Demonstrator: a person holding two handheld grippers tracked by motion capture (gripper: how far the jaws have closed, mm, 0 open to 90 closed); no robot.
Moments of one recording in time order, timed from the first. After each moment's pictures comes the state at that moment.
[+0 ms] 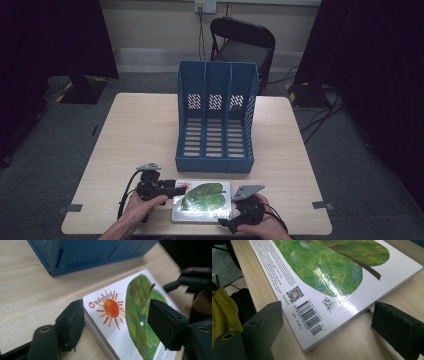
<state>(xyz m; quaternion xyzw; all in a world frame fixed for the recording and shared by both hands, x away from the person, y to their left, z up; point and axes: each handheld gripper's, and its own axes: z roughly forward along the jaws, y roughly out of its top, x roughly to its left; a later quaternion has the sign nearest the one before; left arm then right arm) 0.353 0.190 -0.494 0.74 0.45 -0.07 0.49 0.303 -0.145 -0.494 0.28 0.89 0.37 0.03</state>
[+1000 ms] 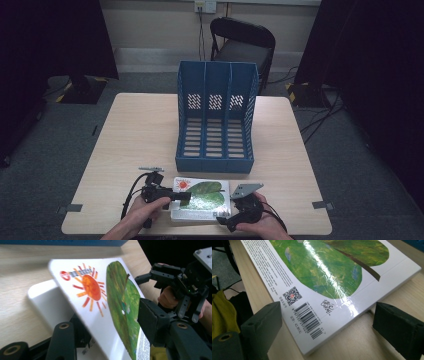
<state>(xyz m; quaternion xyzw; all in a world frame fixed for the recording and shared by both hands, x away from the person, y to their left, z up) 0.350 0.177 -0.504 0.73 0.44 -0.19 0.49 0.307 -0.142 -0.495 0.28 0.88 0.37 0.03</state>
